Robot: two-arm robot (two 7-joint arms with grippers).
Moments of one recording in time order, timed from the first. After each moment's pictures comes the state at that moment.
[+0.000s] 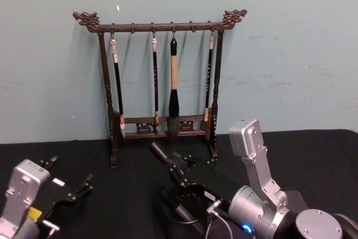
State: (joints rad) left arm -0.20 0.60 0.45 -1.41 -0.25 -0.12 0.03; right arm 0.29 0.23 -0.44 -1.48 0.32 0.12 0.38
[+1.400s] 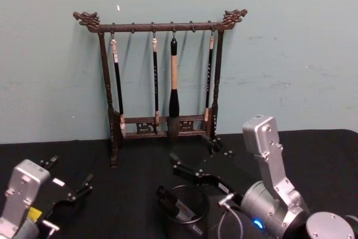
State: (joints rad) left arm -0.20 0.60 0.45 -1.41 -0.25 -0.12 0.03; right arm 0.25 0.24 -0.40 -1.54 0.26 0.09 0.27
